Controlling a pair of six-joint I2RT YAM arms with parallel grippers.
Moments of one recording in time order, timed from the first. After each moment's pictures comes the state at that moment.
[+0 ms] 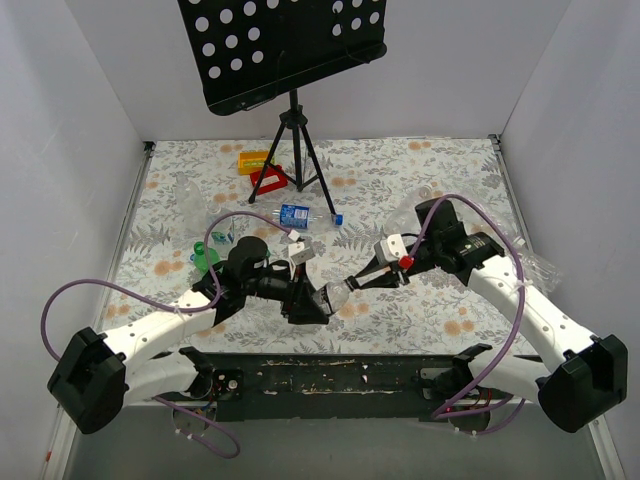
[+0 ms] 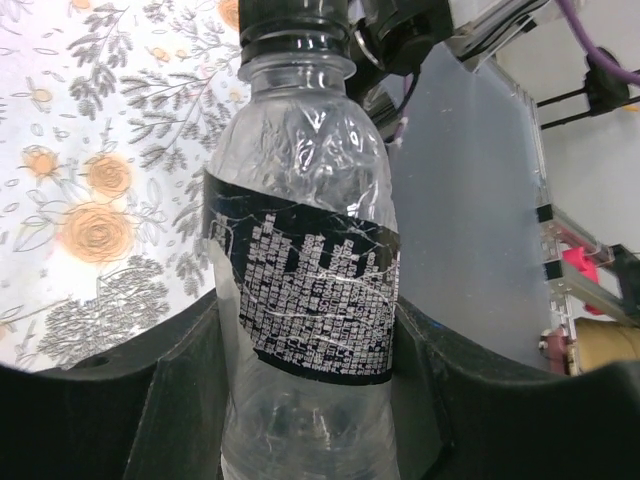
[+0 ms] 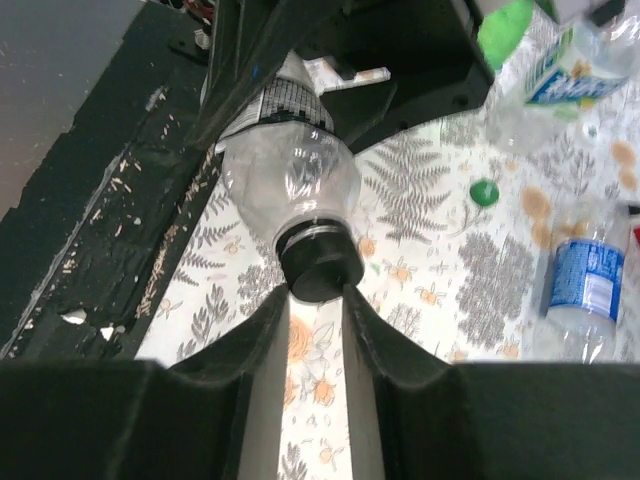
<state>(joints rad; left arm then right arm) -0.71 1.08 0.55 0.14 0.92 -0.33 0.51 1.11 0.93 -0.66 -1.17 -1.07</state>
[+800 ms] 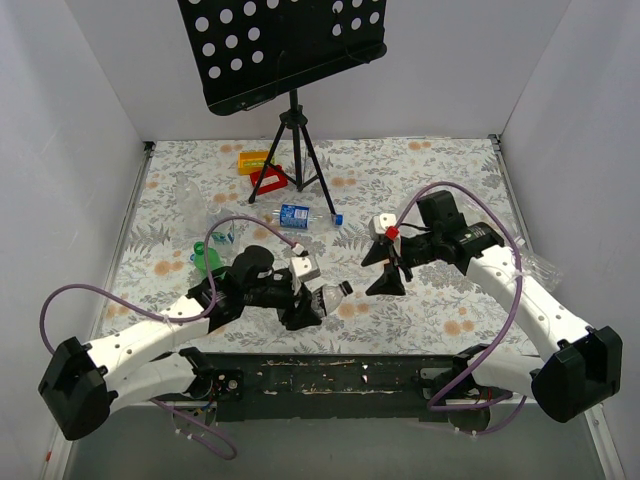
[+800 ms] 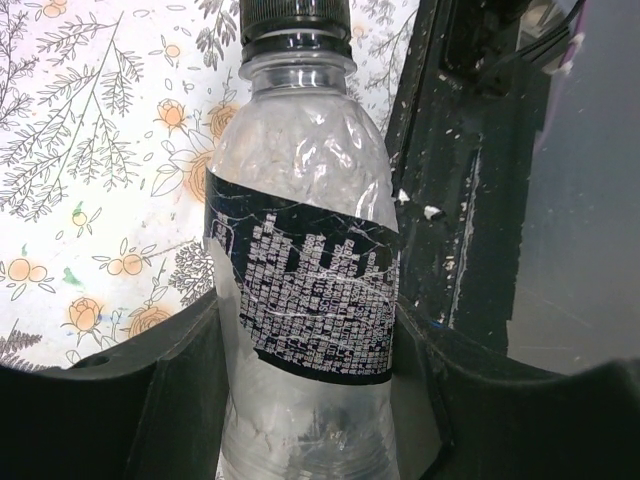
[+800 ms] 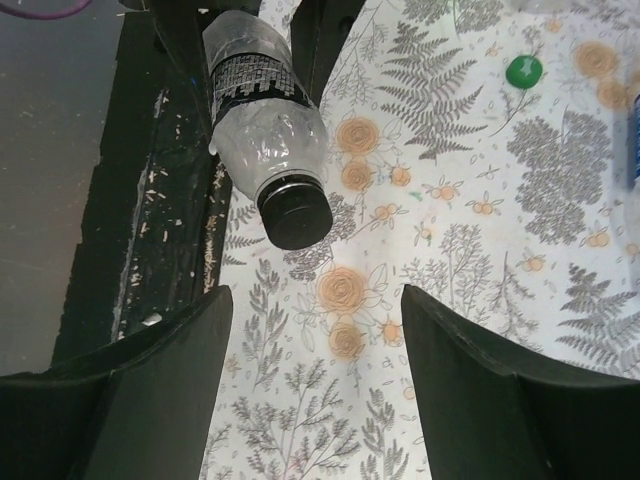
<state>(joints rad) -0.79 0.99 0.59 -0.15 0.61 0.00 0.48 1.17 0.99 -0.73 -1.05 -0.79</state>
